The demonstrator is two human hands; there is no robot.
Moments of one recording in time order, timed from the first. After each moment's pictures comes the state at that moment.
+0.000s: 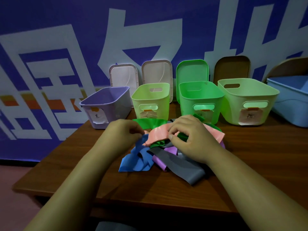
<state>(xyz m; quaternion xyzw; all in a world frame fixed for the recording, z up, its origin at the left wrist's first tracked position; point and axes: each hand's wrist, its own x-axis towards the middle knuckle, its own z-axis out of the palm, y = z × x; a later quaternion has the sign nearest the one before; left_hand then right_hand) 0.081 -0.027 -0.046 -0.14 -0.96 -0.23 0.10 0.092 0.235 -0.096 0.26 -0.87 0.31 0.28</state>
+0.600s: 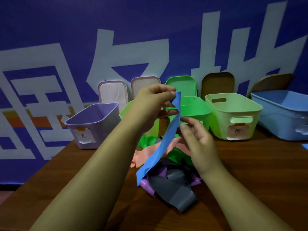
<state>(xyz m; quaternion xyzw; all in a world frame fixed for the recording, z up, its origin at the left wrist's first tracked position) 0.047 0.107 0.052 -0.20 -0.69 -0.70 0.01 0.101 0.245 -0.077 0.09 -0.62 0.75 0.23</state>
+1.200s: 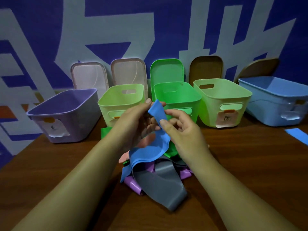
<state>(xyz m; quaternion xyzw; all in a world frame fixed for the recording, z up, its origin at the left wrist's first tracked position) 0.022 0.093 -0.034 -0.17 -0.60 -0.76 -0.19 0.076 0.249 -0.090 0.06 -0.69 0.68 0.23</state>
